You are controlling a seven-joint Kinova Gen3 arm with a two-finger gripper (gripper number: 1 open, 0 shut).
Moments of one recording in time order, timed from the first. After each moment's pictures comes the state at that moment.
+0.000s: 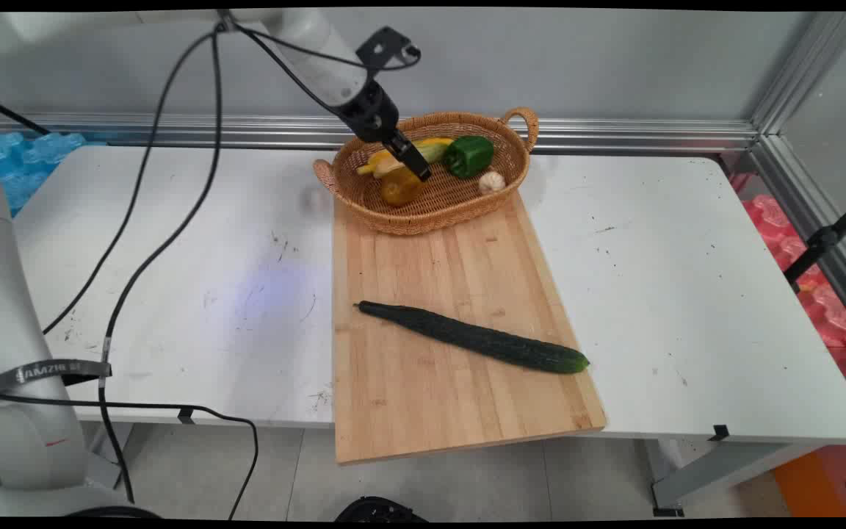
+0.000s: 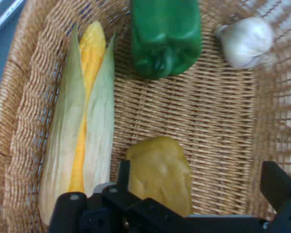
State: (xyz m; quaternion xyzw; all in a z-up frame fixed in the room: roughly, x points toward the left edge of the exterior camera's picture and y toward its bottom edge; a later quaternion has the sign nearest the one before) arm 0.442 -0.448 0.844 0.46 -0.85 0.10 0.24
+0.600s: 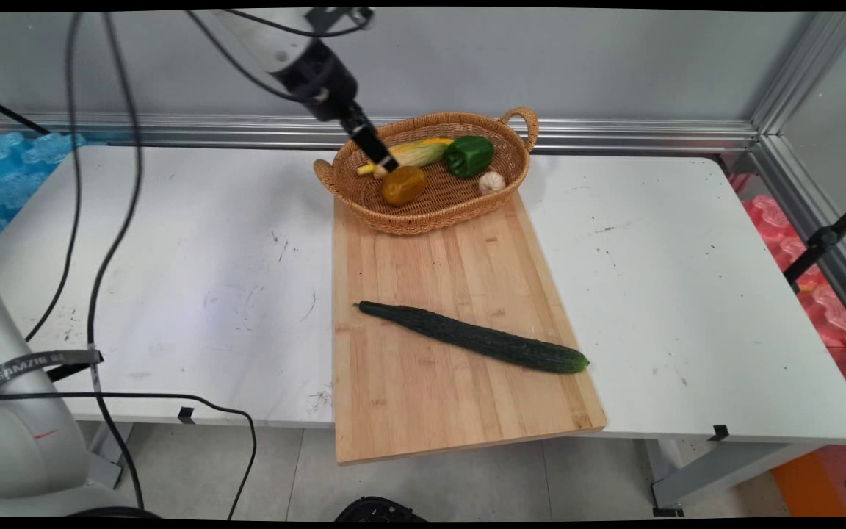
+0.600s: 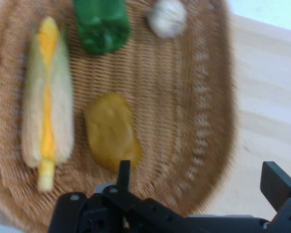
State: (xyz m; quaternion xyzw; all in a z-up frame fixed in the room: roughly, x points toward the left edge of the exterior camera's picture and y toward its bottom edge) arm 0.473 -0.378 0.914 0.39 -0.88 0.08 0.25
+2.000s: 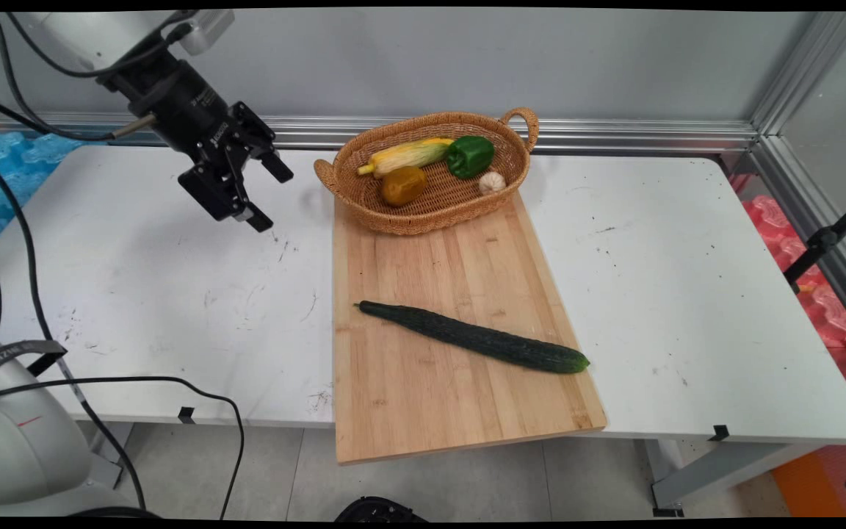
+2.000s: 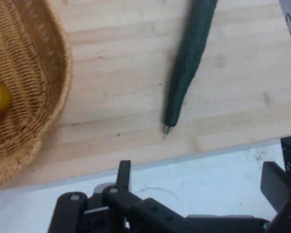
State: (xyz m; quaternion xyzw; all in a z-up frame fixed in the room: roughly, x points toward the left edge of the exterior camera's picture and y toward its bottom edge) arm 0.541 -0.245 0.955 0.18 -0.95 0.02 0.26
